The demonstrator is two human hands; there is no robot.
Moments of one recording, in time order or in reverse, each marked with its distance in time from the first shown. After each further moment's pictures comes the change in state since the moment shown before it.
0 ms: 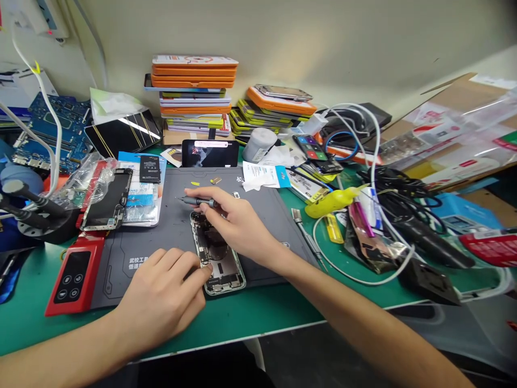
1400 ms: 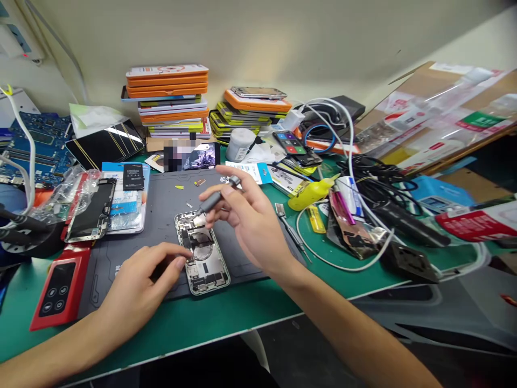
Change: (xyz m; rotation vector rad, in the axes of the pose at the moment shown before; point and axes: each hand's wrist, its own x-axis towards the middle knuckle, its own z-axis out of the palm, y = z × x) left_hand 0.012 -0.014 -0.011 -0.472 -0.102 -0.457; right_hand -0.020 -0.018 -0.016 0.658 0.340 0.130
